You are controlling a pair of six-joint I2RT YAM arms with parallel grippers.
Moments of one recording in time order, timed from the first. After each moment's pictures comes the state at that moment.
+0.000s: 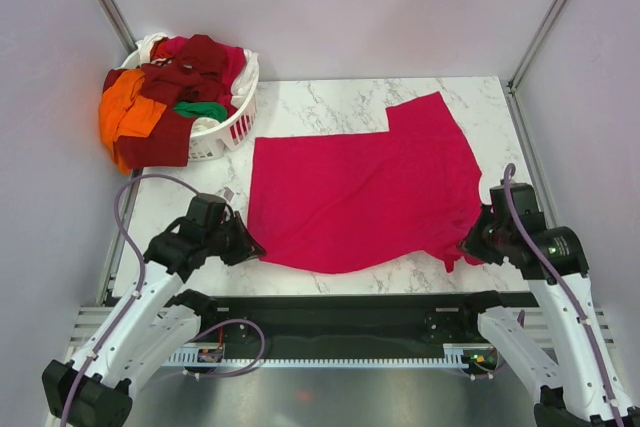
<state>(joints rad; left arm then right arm) -0.38 0.71 0.60 -0.81 0.24 -0.79 0.19 0.69 0.97 -1.32 0.01 0.69</state>
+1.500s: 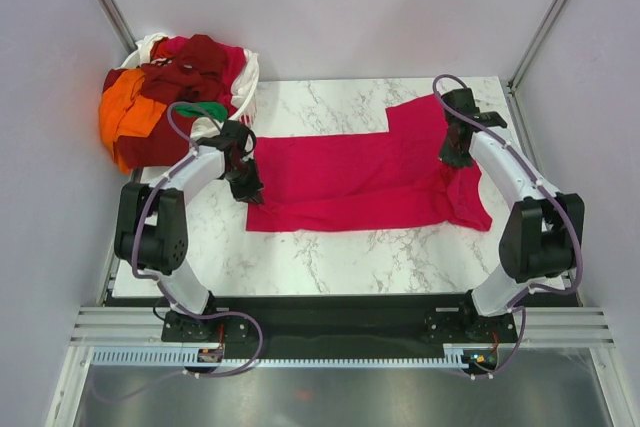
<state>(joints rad) -0.20 1.69 1.15 -0.75 0.16 -0.48 0.14 1.62 1.36 -0.84 0.35 0.56</state>
